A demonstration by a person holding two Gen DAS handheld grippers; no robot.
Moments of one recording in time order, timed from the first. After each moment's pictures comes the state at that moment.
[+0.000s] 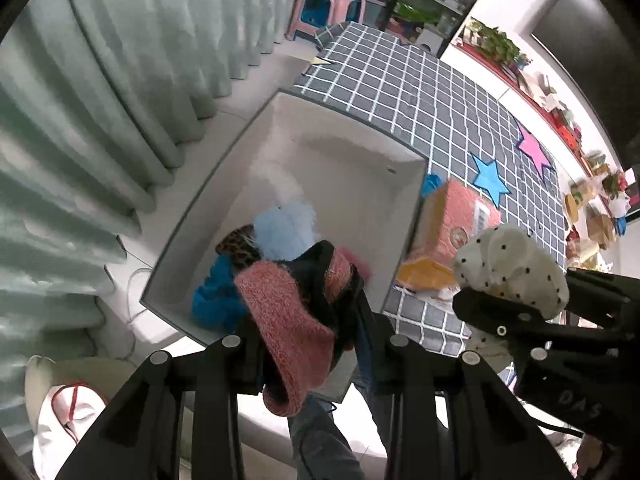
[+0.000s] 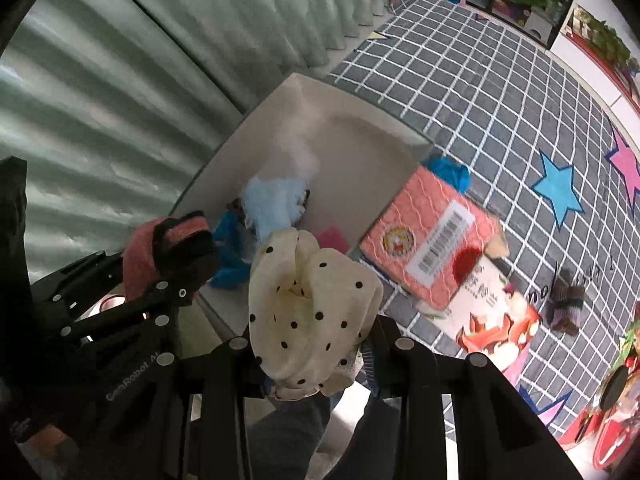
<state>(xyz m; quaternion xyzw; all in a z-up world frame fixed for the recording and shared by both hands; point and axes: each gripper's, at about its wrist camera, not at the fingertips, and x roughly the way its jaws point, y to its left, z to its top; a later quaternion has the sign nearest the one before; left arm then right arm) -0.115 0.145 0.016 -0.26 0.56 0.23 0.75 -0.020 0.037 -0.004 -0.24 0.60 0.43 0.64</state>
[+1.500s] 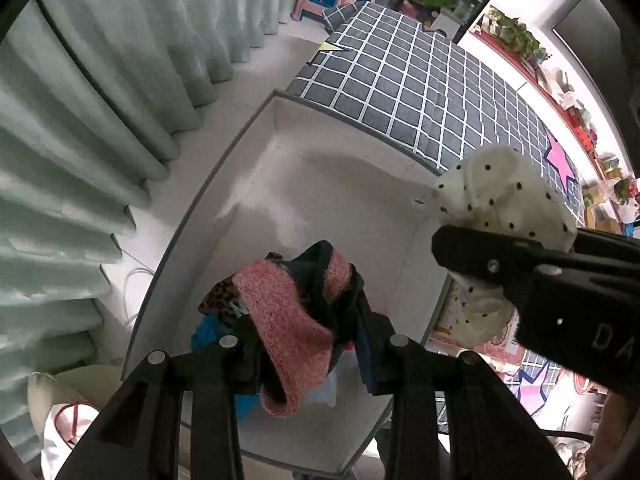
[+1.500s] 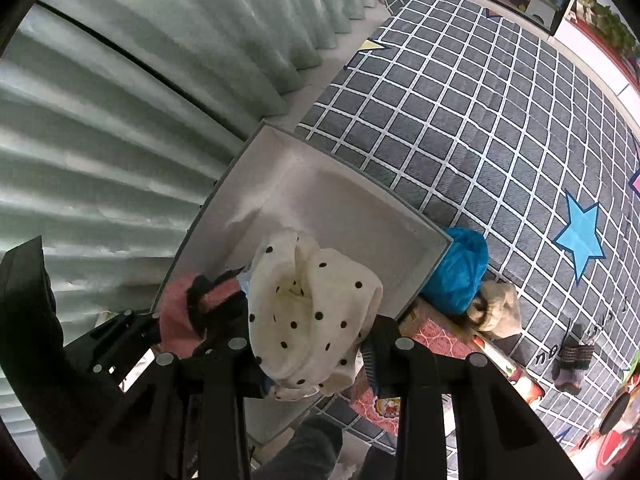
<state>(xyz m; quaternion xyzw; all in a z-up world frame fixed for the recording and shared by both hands) -0.051 0.196 -0.029 -0.27 0.59 0.23 0.73 0.049 0.122 -0.034 -0.22 0.63 0.41 0.62</state>
